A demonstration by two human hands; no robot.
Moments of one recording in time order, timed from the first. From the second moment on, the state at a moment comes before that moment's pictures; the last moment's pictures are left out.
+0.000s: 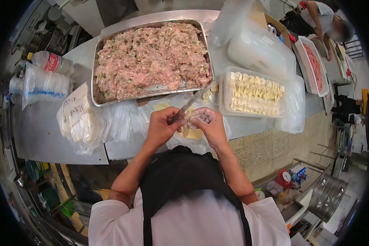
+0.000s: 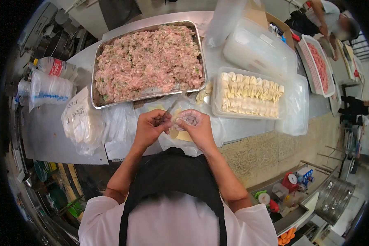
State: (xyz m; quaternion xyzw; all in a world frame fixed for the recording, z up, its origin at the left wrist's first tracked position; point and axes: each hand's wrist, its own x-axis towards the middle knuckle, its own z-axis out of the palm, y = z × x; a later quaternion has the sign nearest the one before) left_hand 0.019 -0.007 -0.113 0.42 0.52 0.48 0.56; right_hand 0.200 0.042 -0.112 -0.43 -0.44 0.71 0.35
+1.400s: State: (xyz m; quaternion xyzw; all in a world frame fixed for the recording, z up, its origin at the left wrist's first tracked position) left_hand -0.005 -0.021 -0.146 0.31 0.54 0.57 0.54; right_hand 0.263 0.040 -0.138 -0.22 -0.13 0.85 0.46
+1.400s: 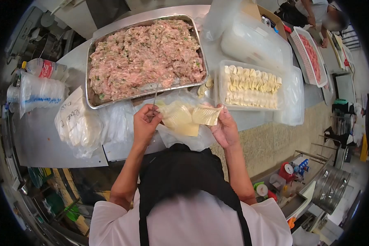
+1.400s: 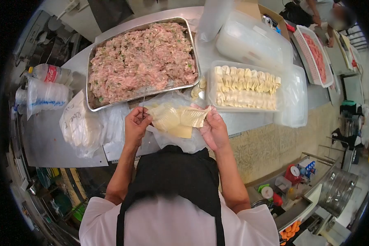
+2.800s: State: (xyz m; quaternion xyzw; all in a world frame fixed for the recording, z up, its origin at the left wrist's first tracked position) left_hand -0.079 0.098 -0.111 0.56 0.56 0.29 0.54; right_hand 0.223 0.047 -0.151 -0.31 -0.05 0.82 0.48
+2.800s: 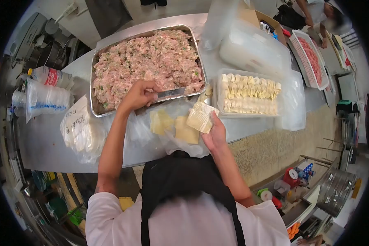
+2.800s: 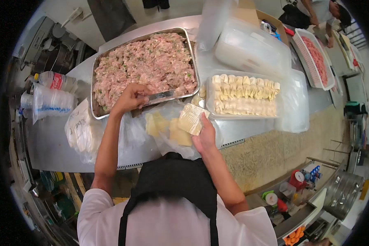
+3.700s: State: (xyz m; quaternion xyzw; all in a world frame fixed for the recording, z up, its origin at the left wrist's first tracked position) left_hand 0.007 0.012 -0.096 0.71 0.53 0.37 0.28; right_hand 0.194 0.086 -0.131 -0.18 -0.10 0.84 0.50
